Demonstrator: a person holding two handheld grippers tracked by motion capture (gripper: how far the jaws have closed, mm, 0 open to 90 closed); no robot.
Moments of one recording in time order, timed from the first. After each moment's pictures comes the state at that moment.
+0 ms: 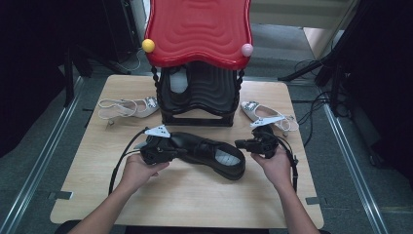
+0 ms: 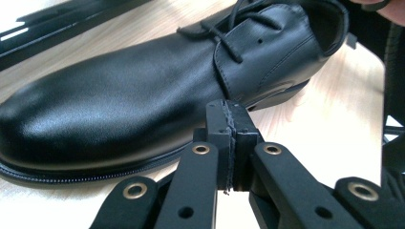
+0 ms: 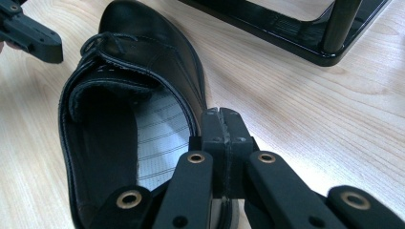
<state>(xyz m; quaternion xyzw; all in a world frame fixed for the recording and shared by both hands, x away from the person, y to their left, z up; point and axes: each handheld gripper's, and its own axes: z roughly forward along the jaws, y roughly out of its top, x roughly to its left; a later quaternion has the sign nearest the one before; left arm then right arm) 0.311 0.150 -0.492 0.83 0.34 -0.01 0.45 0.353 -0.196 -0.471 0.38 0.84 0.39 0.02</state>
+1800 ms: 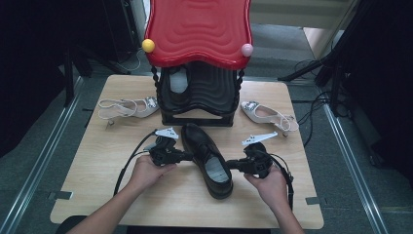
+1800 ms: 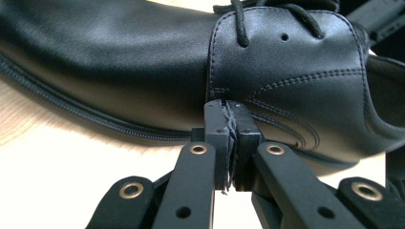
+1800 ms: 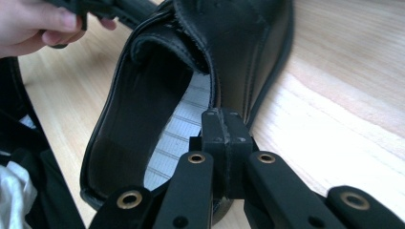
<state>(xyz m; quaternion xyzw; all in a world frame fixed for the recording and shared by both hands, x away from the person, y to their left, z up) 0.322 0.132 -0.510 0.82 0.36 -0.05 0.44 0.295 -0.172 -0.471 0.39 0.85 0.37 -0.04</state>
